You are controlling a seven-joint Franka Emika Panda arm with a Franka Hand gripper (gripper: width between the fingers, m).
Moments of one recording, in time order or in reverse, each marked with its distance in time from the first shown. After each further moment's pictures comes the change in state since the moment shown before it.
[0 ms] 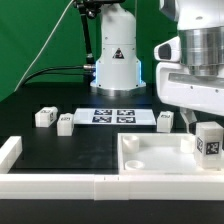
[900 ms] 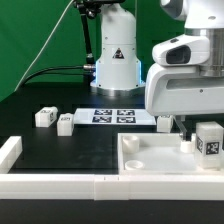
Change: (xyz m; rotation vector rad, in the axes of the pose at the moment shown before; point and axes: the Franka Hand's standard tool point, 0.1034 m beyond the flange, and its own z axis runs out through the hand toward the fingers) arm -0.001 0.003 0.002 -0.076 0.010 -0.850
